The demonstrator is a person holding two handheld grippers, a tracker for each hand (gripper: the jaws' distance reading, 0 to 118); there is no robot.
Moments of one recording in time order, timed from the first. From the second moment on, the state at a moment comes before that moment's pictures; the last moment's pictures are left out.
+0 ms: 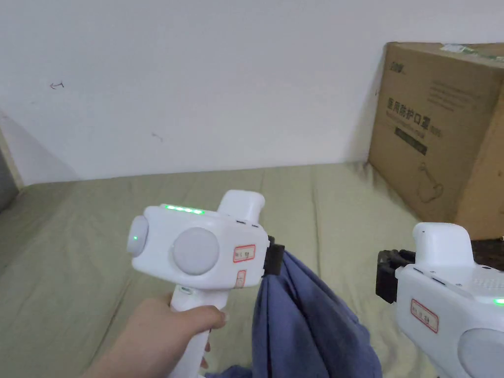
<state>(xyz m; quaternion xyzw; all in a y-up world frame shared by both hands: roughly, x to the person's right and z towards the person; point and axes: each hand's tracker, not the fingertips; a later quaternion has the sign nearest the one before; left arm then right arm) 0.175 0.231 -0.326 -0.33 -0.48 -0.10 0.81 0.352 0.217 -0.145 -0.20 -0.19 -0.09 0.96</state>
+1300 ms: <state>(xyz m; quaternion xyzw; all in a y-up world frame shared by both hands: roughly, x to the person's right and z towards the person) 0.020 0.100 -0.310 -0.50 -0.26 0.03 0.83 0.349 0.164 -0.144 -0.24 -0.18 -0.11 0.95</state>
